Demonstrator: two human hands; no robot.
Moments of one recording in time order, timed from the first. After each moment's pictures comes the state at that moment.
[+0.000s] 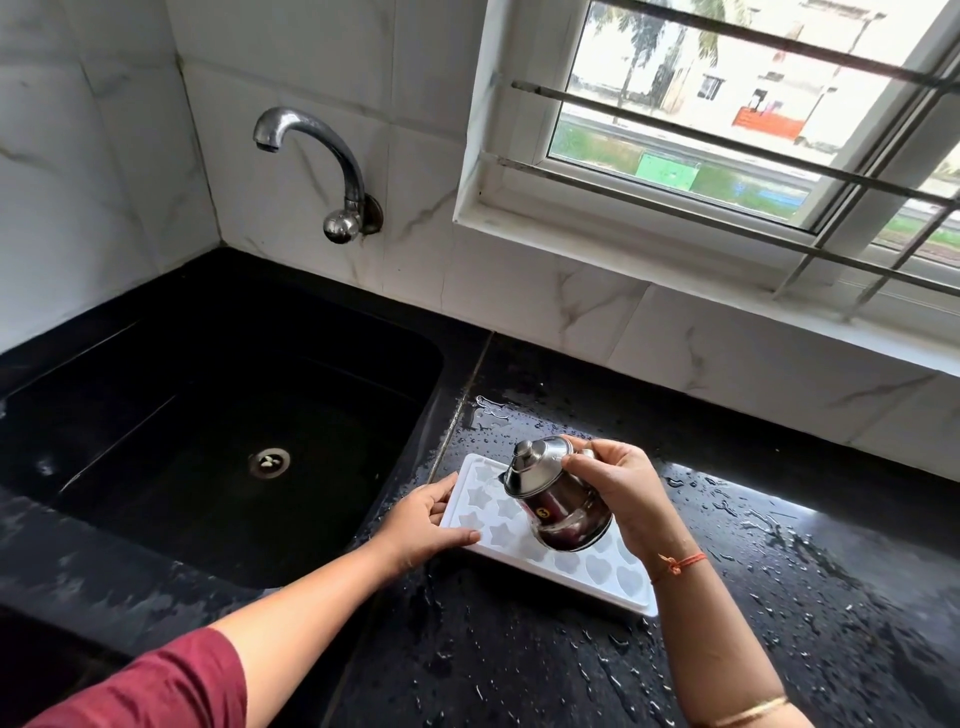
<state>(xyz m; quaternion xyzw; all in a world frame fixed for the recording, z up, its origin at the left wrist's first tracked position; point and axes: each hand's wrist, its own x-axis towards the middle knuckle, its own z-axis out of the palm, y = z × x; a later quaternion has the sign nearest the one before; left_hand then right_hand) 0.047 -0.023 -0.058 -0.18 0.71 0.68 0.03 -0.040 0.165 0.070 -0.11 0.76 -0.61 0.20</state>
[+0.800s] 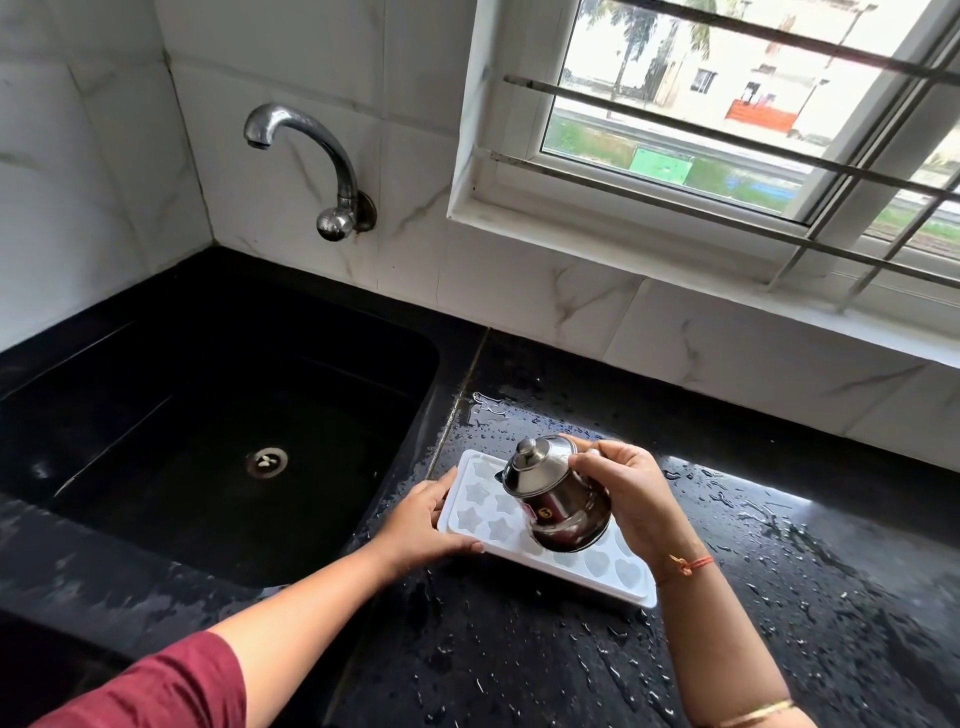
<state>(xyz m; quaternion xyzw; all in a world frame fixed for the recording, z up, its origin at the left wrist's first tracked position) 0.050 -0.021 -0.057 -0.16 0.78 0.61 0.03 -0.038 0.174 0.068 -0.11 0.71 -0.66 0.23</state>
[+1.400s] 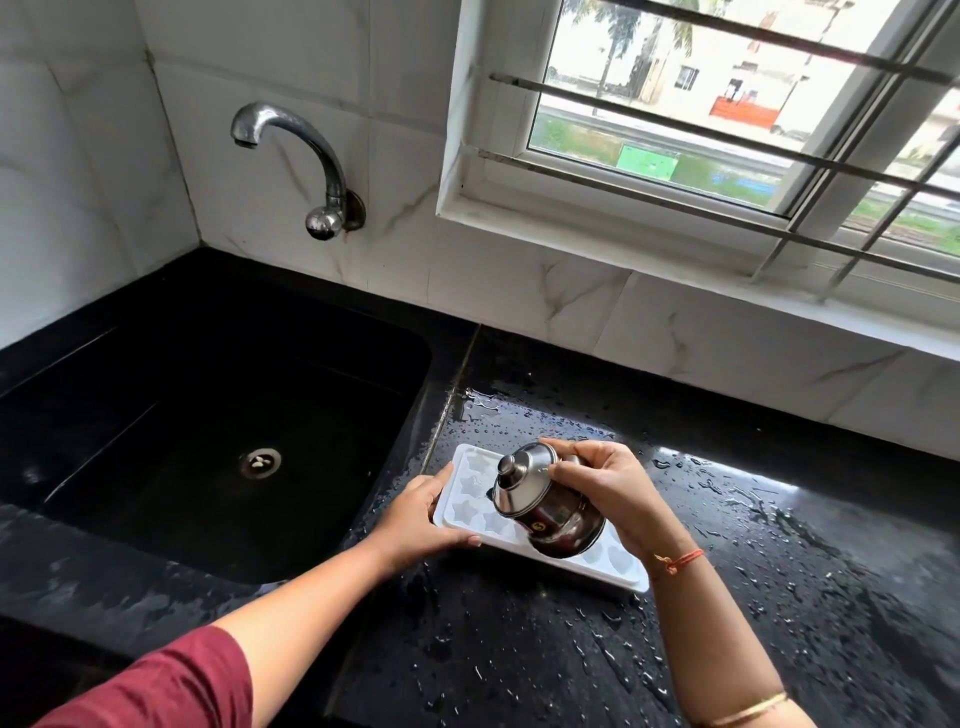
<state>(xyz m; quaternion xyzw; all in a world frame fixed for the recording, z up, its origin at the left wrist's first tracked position) 0.050 -0.020 -0.058 -0.16 0.82 0.55 0.03 -0.023 0.173 0.070 -0.15 0.76 -0.59 0.23</state>
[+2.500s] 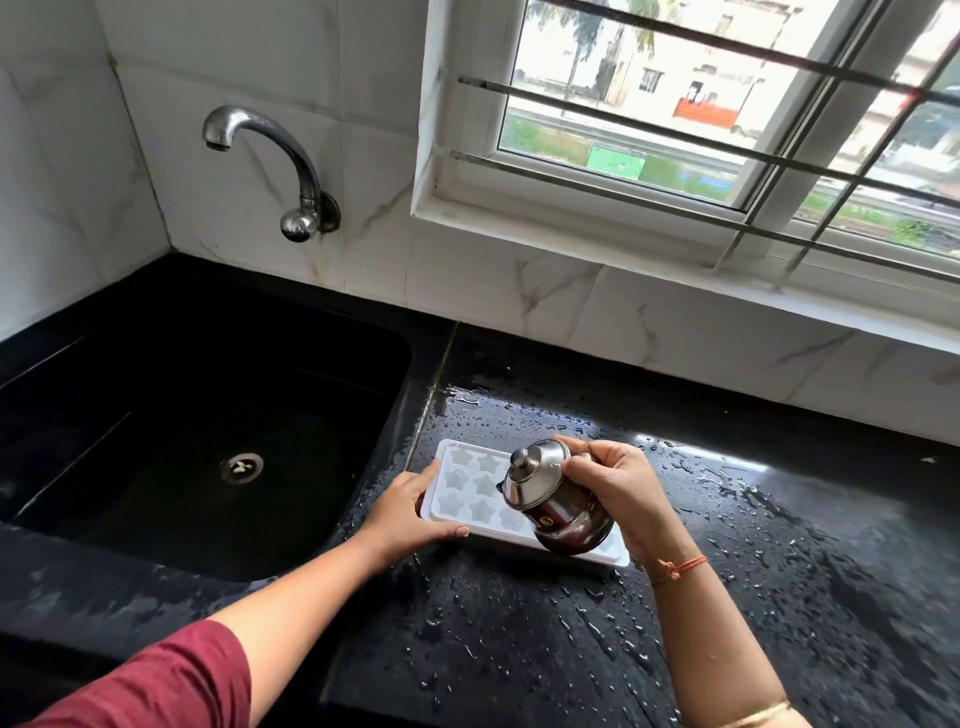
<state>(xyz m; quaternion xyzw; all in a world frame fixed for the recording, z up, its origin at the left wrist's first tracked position) 0.053 -0.015 -0.052 -0.15 0.84 0.52 0.01 -0.009 0.198 0.068 -0.09 0.75 -0.63 0.17</state>
